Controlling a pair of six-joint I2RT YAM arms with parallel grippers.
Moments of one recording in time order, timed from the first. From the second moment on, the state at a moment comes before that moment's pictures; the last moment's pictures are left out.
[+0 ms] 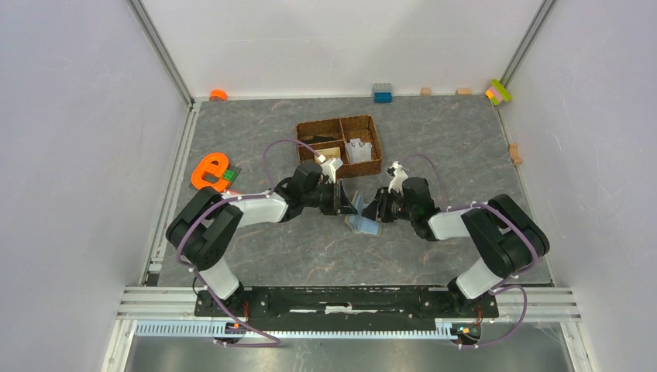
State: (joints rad) left arm -0.68 1.69 0.80 0.27 0.52 -0.68; right arm 0.48 1.60 0.43 0.60 -0.44 0.57
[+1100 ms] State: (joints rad) left arm -0.69 1.67 0.81 0.21 0.49 -0.67; right arm 0.49 1.44 0.37 0.62 -0.36 0.50
